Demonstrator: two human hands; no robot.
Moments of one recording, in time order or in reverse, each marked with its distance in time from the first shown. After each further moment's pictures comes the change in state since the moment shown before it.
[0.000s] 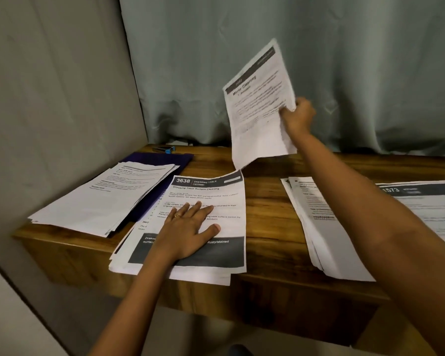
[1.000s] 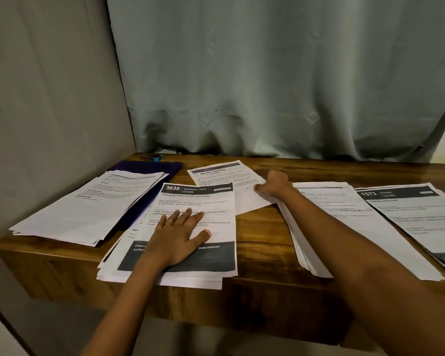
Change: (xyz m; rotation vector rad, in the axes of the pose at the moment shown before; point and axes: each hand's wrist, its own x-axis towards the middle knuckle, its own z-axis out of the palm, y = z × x) left_hand 0.004 -0.004 0.002 0.005 -0.020 0.017; right_hand -0.090 0.068 0.001 -0.695 -0.564 0.188
